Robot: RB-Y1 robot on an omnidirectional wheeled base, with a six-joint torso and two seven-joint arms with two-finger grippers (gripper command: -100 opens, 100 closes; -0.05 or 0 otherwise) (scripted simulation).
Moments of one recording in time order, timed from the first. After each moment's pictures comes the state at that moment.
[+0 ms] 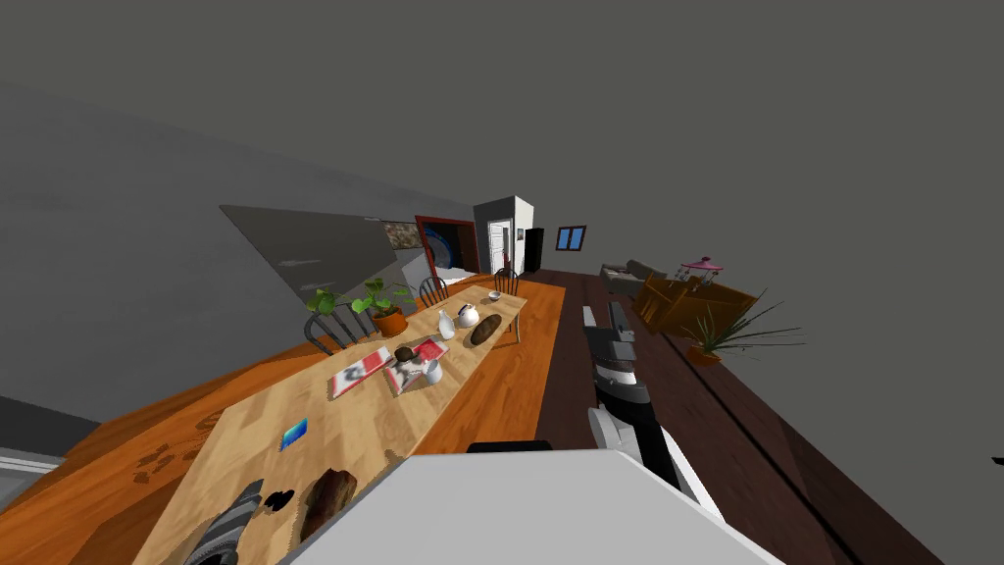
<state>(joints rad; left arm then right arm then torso) 0.27 0.39 0.87 -0.78 -0.34 -0.22 -0.01 0.49 0.03 0.00 -2.25 0.10 -0.64 -0.11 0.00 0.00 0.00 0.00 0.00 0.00</state>
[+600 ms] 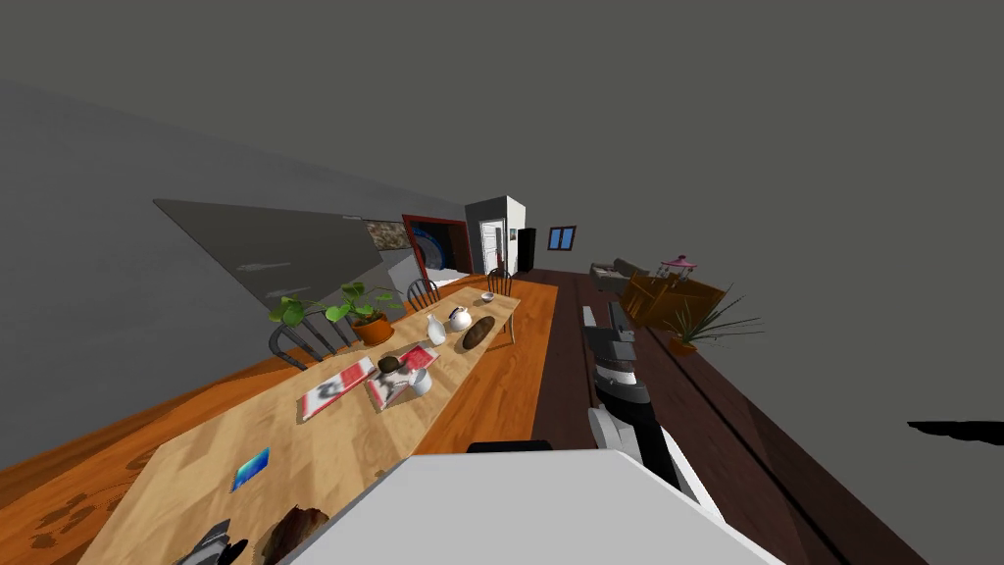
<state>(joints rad) 0.26 0.42 0.92 -0.66 -0.36 -0.19 0.00 0.49 0.03 0.00 -2.25 0.10 -0.64 -0.11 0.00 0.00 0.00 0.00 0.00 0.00</state>
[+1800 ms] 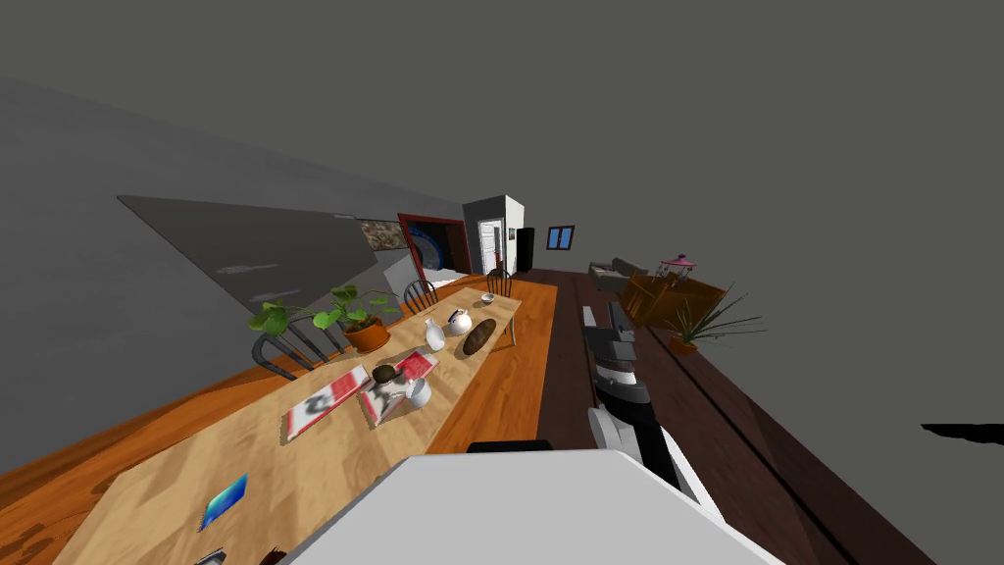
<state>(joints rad) 0.24 0.40 0.98 -0.61 -0.38 -0.20 -0.03 0.49 0.03 0.00 -2.25 0.10 -0.64 -0.11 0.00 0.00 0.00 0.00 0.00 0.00</state>
